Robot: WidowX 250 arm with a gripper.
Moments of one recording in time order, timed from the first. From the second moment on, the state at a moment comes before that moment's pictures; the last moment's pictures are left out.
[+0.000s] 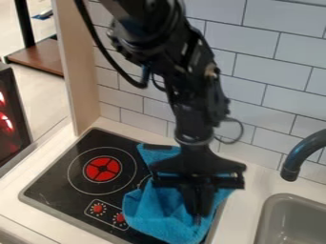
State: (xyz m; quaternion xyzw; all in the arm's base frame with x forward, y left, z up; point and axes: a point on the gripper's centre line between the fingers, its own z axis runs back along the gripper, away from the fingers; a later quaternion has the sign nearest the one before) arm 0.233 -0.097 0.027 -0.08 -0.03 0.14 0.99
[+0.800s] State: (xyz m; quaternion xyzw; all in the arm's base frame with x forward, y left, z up) arm 0.206 -0.119 -0.017 -0.03 0.04 0.09 0.99
